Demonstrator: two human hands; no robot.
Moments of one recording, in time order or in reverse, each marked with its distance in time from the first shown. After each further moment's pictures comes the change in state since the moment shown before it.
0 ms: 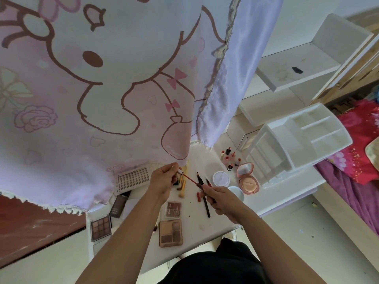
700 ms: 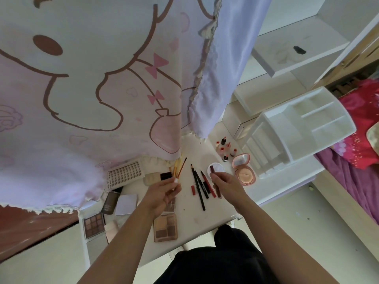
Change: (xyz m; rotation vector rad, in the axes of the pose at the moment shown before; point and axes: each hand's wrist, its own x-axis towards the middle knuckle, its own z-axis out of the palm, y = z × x) left_hand -0.003 -0.048 -0.017 -0.144 -0.087 -0.270; right_hand 0.028 0.018 -0.037 -0.059 0.295 -0.094
